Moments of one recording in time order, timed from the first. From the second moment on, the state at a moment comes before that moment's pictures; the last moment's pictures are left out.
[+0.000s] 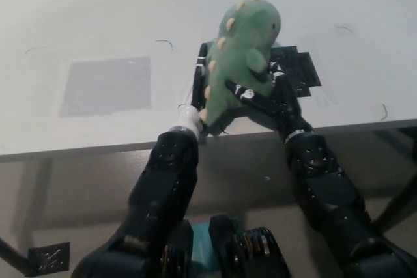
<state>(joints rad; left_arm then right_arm) -0.86 -0.10 0.07 1.05 -0.13 -0.21 0.07 -0.83 0.04 0.05 1.07 0.05 -0.27 -0.06</state>
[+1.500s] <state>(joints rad) -0.53 0.06 0.26 0.54 -0.19 -0.15 0.10 -1.07 0.30 0.21 1.34 -0.03 -0.25 -0.07</state>
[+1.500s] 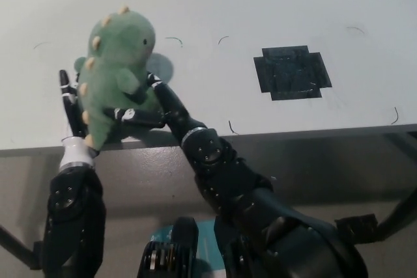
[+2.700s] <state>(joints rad) -0.50 0.08 0.27 0.51 -0.21 -0.15 0.12 -1.08 0.31 0.25 1.36 -0.08 -0.25 -0.05</state>
